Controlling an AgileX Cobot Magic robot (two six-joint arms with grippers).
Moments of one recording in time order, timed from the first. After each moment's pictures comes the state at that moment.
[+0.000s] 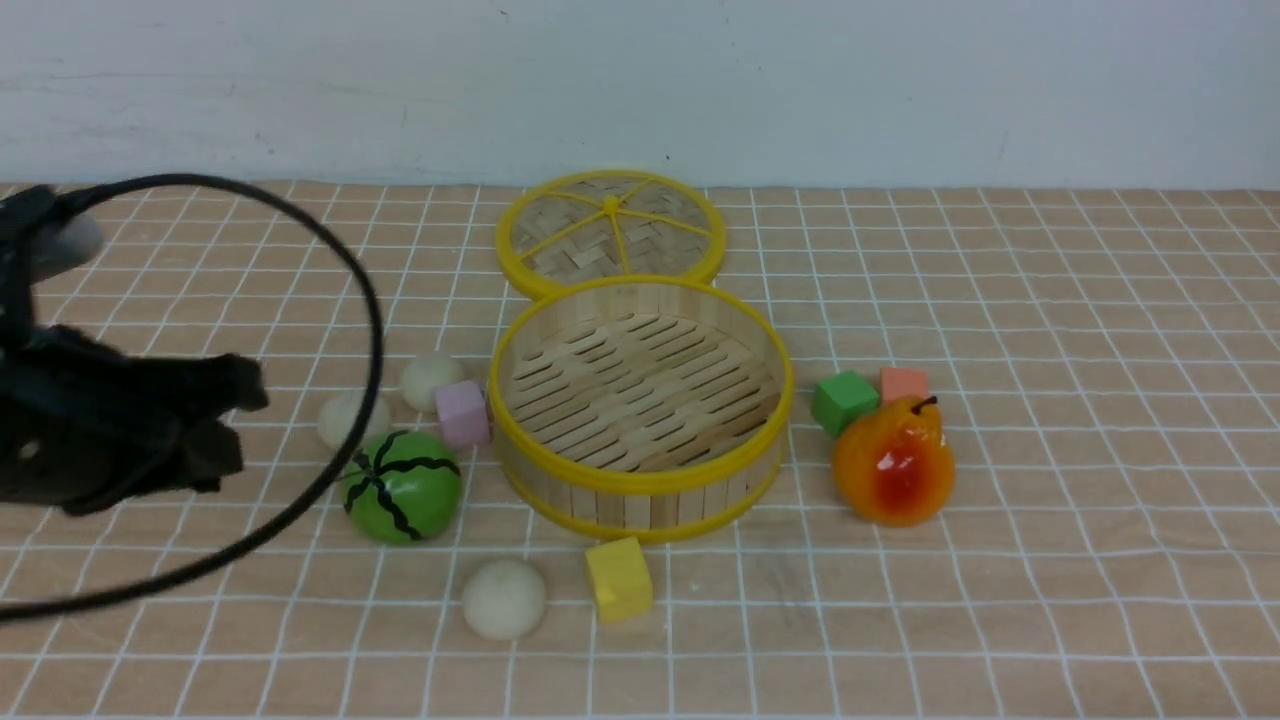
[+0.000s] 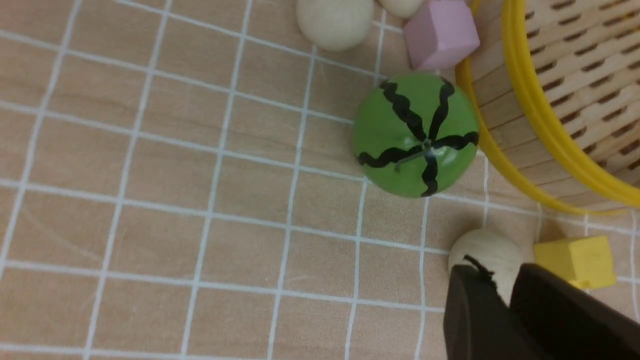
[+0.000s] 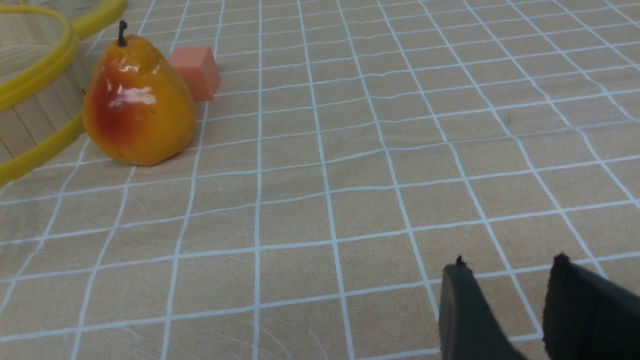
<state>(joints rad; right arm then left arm) -0.05 -0.01 0.02 -0.07 0.39 0.16 -0.11 1.21 -0.91 -0.24 0.66 -0.18</state>
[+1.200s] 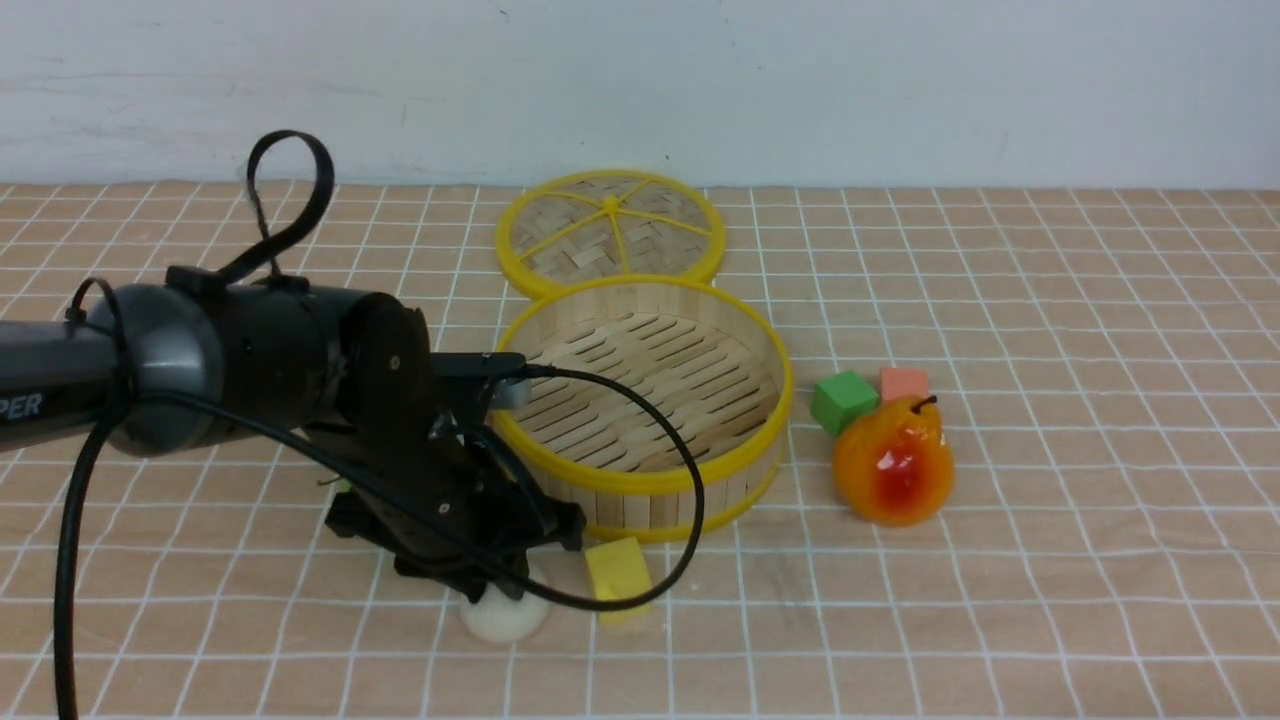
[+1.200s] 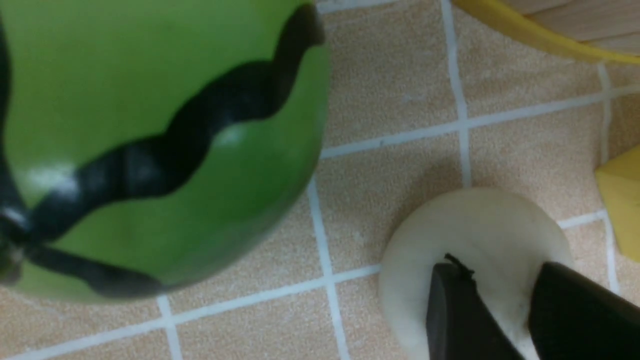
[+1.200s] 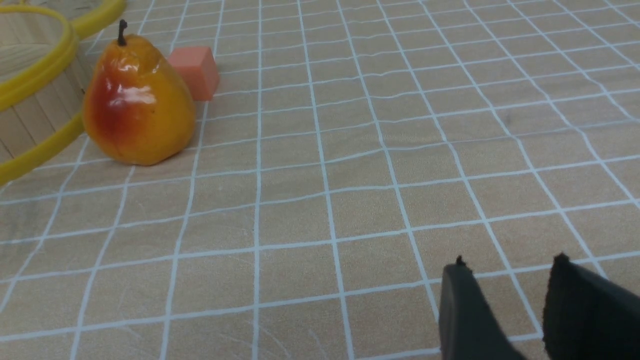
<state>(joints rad) -0.05 -0.01 0.02 -0.07 0.39 0.16 -0.43 1.81 -1.14 -0.17 0.64 -0.15</state>
